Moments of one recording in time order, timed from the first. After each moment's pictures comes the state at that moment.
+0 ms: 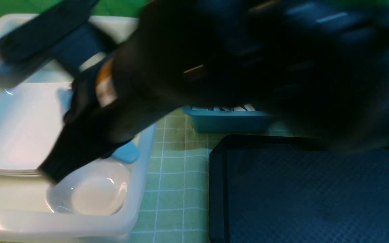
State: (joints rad) right arm 1.14 1.94 -1.98 -0.08 0.96 0.10; left arm 0.40 1.41 -1.40 -0.41 1.19 0.19
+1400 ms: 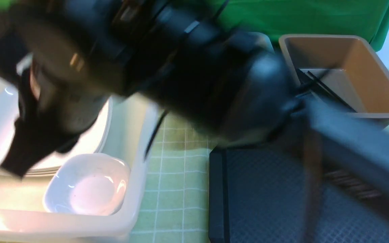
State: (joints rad) right arm 1.18 2.09 -2.38 -0.12 1.21 -0.04; left arm 0.40 1.41 -1.40 -0.41 1.18 0.19
